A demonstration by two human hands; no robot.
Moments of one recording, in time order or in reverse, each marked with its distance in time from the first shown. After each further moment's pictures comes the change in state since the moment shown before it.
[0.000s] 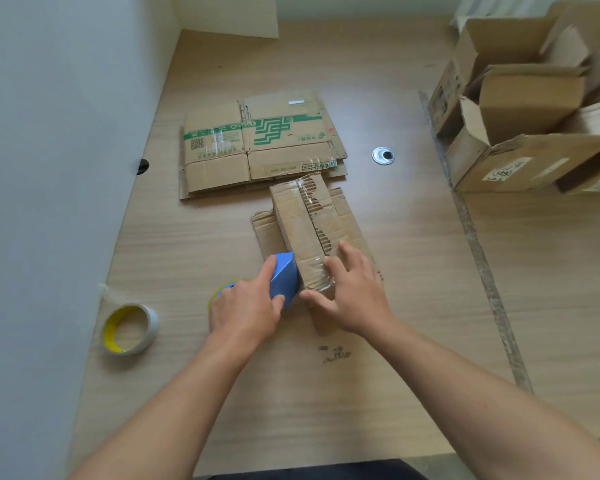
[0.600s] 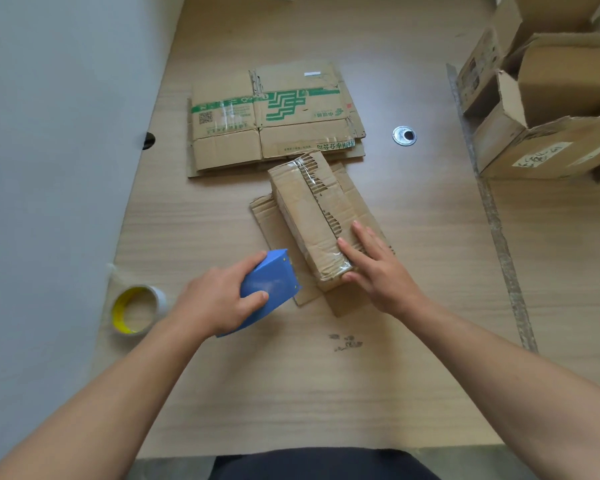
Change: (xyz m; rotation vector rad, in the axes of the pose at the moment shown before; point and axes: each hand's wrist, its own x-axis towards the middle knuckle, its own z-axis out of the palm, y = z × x) left_hand 0.010 -0.070 -0.014 -0.153 -0.195 0.142; right_hand 0.022 0.046 0.003 0.083 0.028 -0.346
